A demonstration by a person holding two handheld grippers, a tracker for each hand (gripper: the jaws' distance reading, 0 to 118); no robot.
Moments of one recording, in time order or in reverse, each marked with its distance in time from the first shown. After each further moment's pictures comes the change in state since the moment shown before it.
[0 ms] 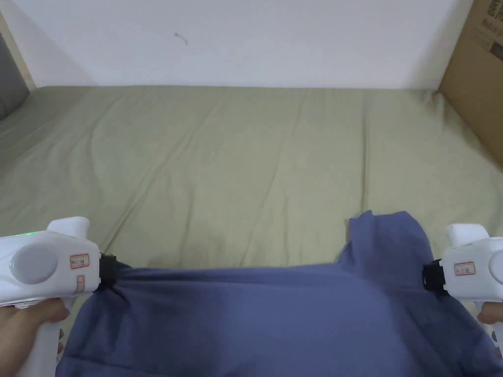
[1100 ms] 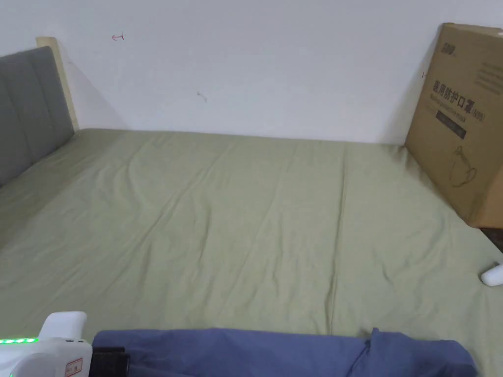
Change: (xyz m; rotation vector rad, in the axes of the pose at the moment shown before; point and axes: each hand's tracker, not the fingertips) left arm -0.061 -0.203 0.131 0.001 0.041 -0.070; right arm 0.007 -0.256 0.180 0.117 -0.018 -0.080
